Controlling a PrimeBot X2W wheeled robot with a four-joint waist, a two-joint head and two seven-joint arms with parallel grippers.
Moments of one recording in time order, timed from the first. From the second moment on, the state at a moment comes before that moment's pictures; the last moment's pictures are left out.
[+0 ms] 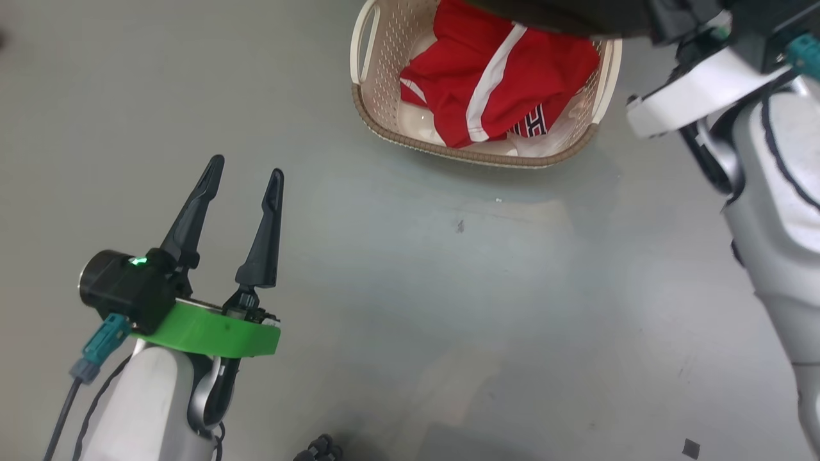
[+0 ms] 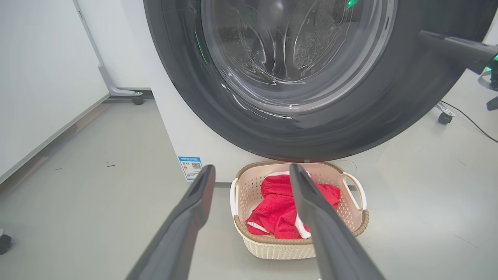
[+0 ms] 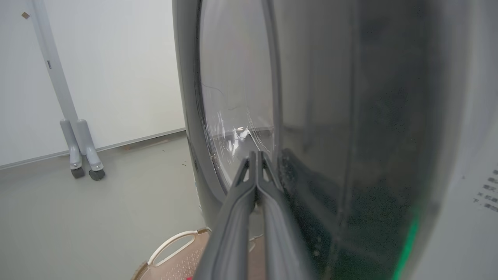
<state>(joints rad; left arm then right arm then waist) -0.28 0.10 -0.24 0.05 -0.40 -0.13 -0.26 -0.84 -0.28 0.41 0.32 0.25 0.13 -0.21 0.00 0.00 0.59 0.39</state>
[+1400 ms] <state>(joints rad) -0.40 0.04 -0.27 0.08 -0.45 -0.13 -0.26 -1.19 -0.39 0.30 0.44 0.22 0.11 -0.18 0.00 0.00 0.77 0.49</state>
